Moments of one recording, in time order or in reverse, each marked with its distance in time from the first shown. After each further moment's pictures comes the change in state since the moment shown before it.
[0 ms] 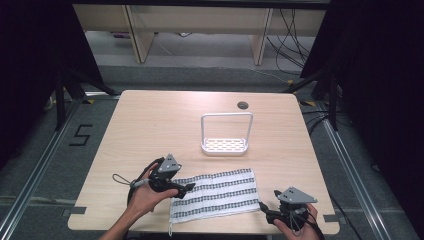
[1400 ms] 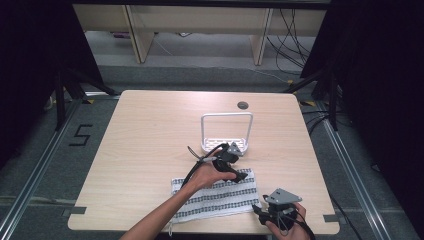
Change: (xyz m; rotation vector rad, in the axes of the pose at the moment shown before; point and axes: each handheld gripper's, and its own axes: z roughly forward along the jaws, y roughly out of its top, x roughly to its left) left arm -0.040 0.092 0.149 0.103 -0.205 0.105; right arm 0.016 0.002 0.018 0.072 0.008 -0.078
